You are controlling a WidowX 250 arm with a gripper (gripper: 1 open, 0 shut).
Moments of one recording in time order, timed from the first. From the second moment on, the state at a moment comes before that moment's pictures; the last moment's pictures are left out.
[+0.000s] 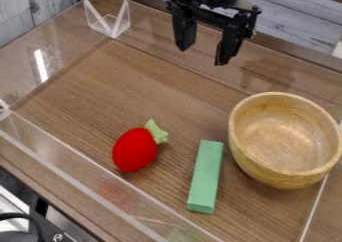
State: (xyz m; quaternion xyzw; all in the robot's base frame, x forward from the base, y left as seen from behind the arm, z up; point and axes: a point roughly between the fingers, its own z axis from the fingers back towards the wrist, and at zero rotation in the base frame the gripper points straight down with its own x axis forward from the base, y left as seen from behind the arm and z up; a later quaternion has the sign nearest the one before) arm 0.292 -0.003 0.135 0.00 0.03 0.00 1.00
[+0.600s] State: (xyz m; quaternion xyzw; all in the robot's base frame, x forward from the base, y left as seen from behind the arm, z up) arm 0.304 -0.031 0.131 0.00 0.04 0.00 1.00
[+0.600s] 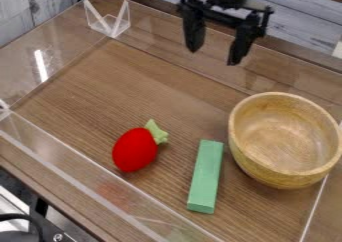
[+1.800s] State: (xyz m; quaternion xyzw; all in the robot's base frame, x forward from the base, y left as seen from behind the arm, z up) arm 0.305 -0.019 0.136 0.01 0.03 0.07 1.00
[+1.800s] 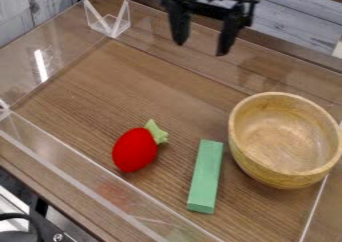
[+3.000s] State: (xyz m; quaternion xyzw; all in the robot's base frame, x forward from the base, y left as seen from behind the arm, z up) arm 0.303 0.009 0.151 0.01 0.03 -0.05 1.00
